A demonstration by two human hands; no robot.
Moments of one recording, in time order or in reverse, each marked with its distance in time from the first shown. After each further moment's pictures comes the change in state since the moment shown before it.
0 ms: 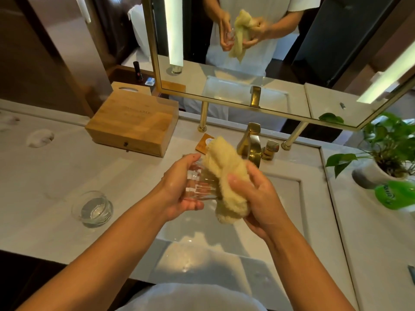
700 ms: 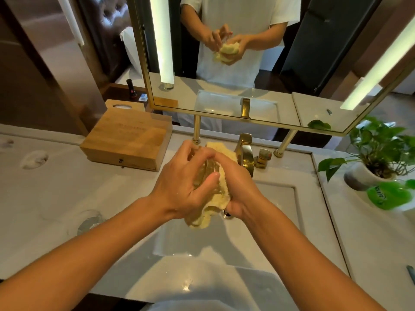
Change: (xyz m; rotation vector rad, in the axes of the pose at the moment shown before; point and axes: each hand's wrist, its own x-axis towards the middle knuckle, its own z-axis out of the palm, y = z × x) left_hand 0.011 0.015 0.002 1.051 0.118 1.294; right_hand 0.047 -0.023 0.036 0.111 0.225 0.324
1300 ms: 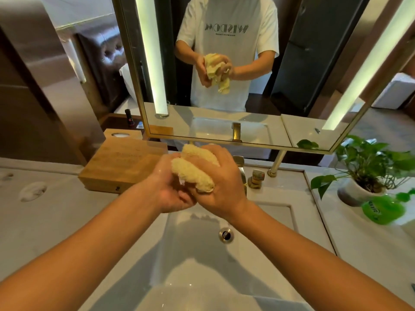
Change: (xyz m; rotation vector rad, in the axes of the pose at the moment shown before) left_hand 0.063 0.026 -0.029 -1.209 -0.052 -1.356; right_hand 0.022 -0.025 -0.006 -1.168 0.104 -1.492
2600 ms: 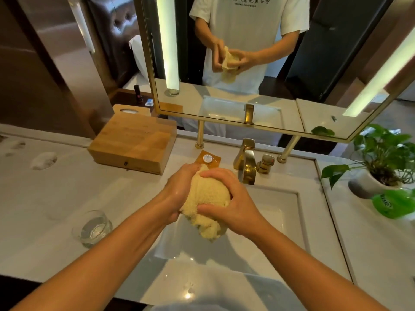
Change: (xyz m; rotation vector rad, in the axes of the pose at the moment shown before) left_hand 0.025 -0.063 -0.033 0.344 0.104 0.268; right_hand -0.070 -0.016 -0.008 0.524 -0.390 0.588
